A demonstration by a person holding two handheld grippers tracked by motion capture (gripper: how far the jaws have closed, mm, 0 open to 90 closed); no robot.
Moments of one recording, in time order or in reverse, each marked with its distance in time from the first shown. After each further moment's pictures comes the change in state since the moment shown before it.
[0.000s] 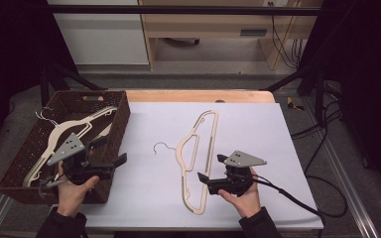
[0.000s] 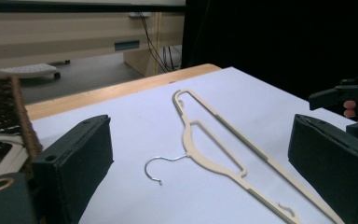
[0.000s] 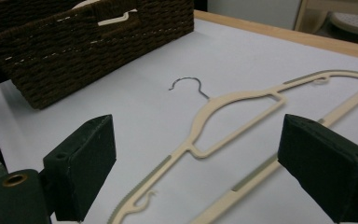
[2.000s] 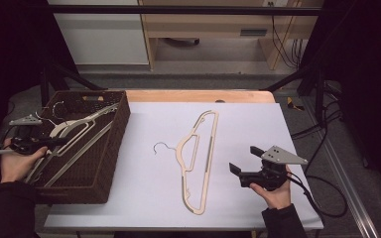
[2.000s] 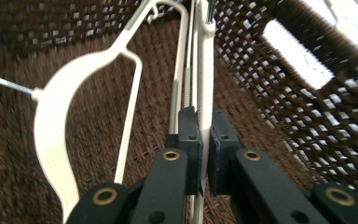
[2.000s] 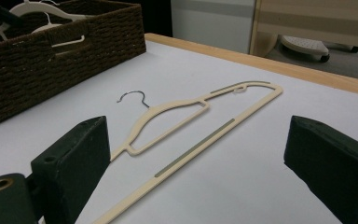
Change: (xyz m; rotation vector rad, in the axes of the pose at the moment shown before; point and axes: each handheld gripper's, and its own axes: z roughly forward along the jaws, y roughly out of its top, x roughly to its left) left arm 0.184 -0.016 -0.053 0.452 0.203 -0.140; right arm -0.055 -0.005 -0.060 -0.095 -0.127 0.009
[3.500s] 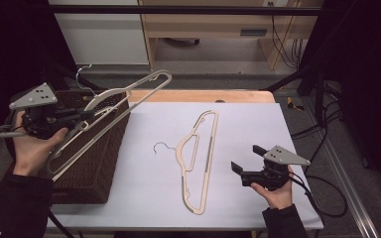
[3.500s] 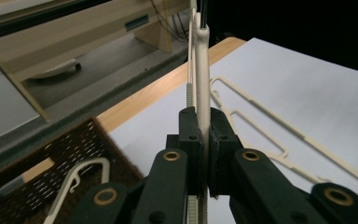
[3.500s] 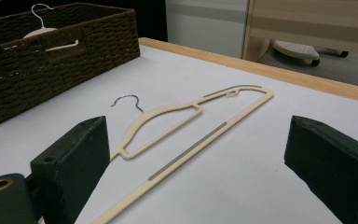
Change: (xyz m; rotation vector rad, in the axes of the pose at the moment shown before) left arm -0.130 0.101 -0.067 -0.279 -0.099 0.338; right arm -0.001 0.001 -0.003 -0.020 -0.023 -0.003
